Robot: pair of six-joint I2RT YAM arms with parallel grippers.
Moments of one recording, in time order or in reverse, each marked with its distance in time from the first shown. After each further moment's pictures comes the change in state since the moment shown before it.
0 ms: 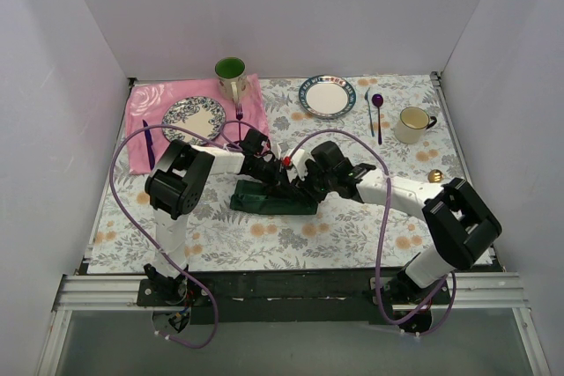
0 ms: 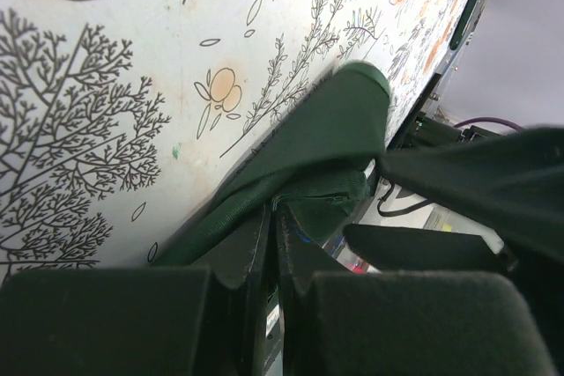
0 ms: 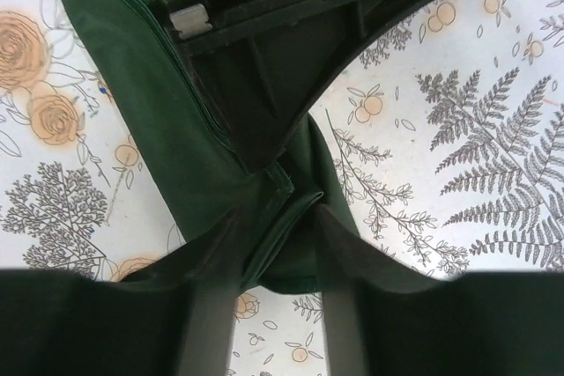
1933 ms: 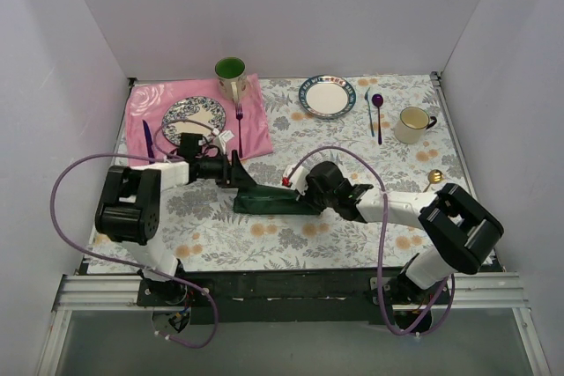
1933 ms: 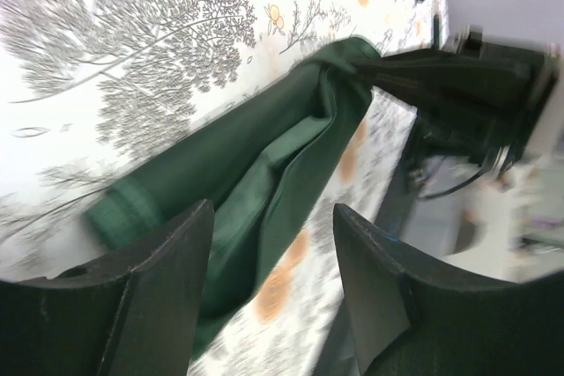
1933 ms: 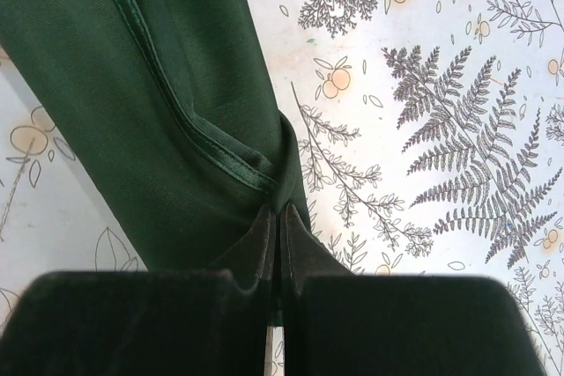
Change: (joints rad) left arm 0.335 -0.330 -0.336 0.159 0.144 0.254; right arm 0.095 -0.003 -0.172 0.240 0.271 -0.098
